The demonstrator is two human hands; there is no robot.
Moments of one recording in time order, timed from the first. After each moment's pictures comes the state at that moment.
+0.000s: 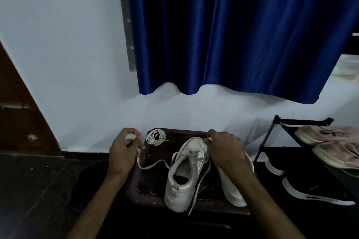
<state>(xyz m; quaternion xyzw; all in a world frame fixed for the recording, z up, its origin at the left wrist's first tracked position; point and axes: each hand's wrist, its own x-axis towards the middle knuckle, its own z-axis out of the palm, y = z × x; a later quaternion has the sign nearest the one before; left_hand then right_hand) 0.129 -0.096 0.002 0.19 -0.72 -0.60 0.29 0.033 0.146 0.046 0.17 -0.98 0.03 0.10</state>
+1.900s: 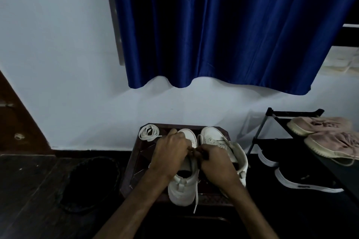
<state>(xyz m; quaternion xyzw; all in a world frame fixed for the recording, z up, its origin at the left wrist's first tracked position) 0.089 0.015 0.021 -0.04 -0.99 -0.01 0.16 0.065 0.157 0.004 0.18 -0.91 0.37 -0.01</state>
